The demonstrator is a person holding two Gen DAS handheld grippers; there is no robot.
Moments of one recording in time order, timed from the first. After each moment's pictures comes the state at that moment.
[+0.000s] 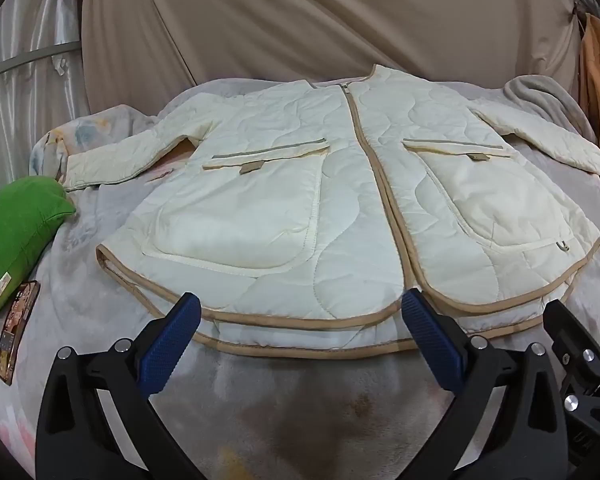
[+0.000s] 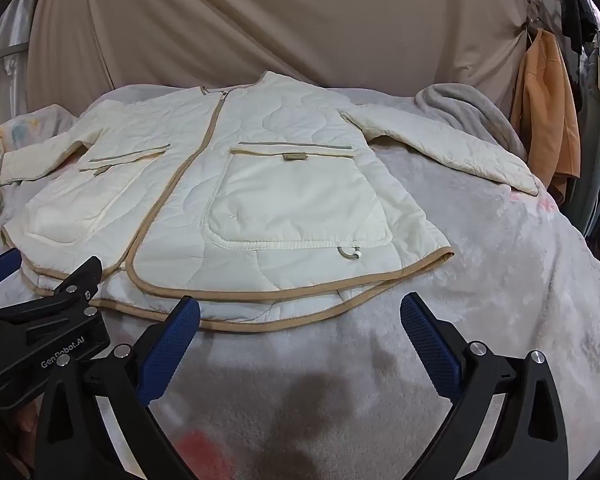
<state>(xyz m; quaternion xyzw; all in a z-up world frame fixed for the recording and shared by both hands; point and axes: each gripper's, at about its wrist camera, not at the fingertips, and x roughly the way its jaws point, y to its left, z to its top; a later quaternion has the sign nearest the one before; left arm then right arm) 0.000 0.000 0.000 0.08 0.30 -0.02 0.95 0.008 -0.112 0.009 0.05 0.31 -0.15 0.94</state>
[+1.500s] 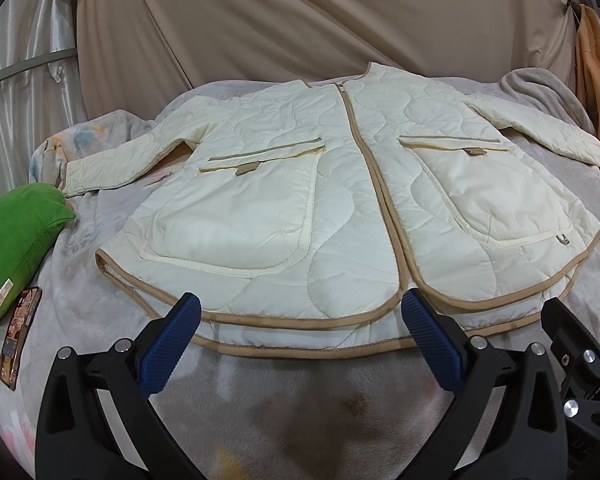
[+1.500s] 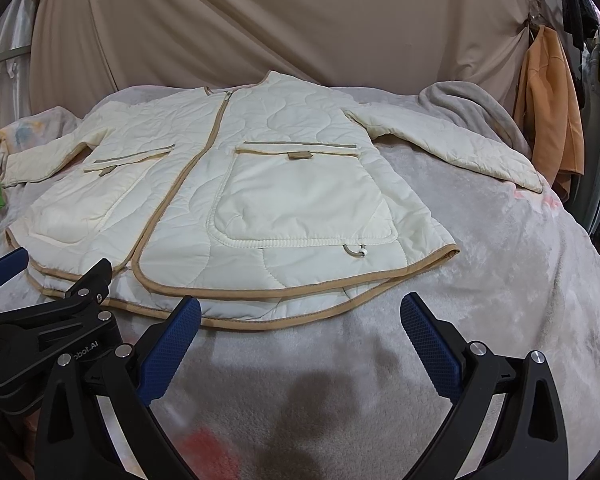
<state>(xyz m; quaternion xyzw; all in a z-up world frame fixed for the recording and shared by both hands) 0.000 -0.004 0.001 0.09 0.30 -0.03 0.95 0.006 -0.109 0.004 0.05 0.31 -0.15 0.94</state>
